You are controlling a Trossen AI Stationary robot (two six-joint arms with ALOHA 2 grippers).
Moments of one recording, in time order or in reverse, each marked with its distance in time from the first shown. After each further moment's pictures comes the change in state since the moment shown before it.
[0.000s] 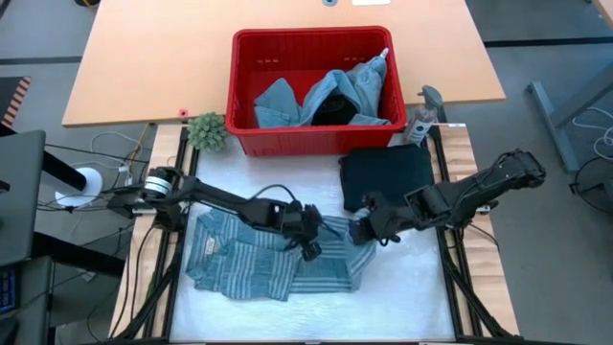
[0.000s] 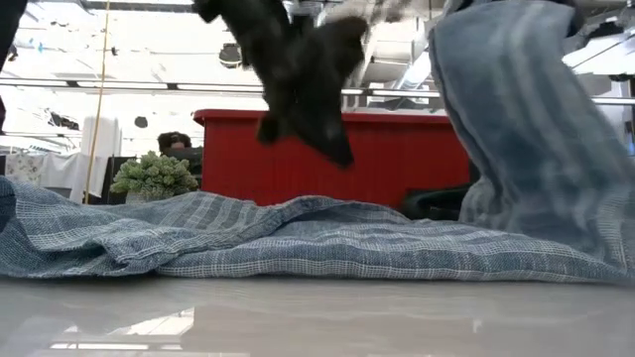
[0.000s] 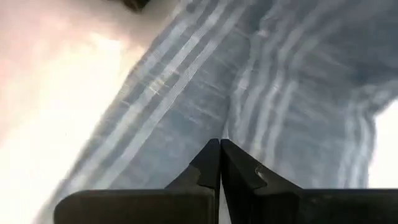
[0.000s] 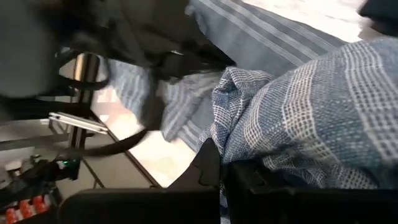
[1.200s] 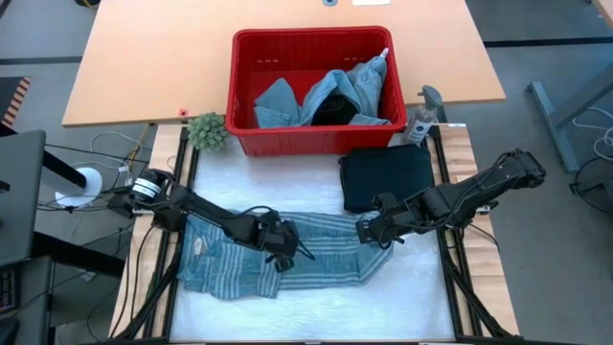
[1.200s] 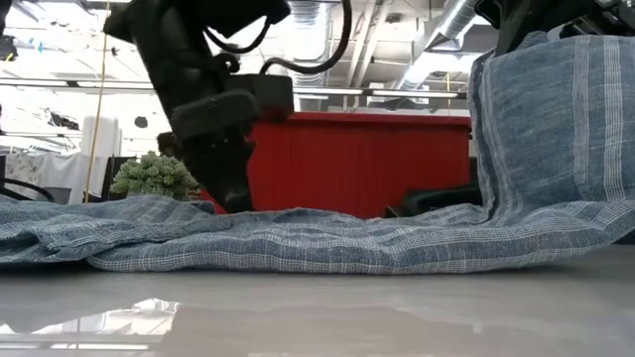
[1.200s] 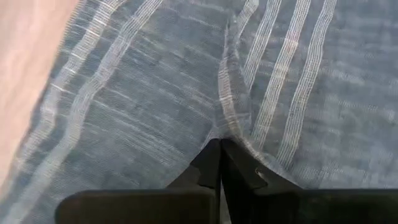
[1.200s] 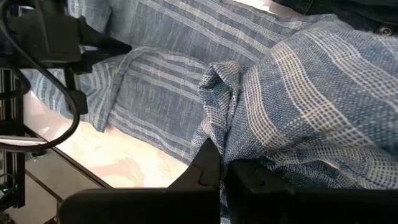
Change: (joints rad) left arm -0.111 -0.065 -0.257 -0.018 -0.135 -0.016; right arm 0.025 0.001 0.002 -0.244 -0.024 0.170
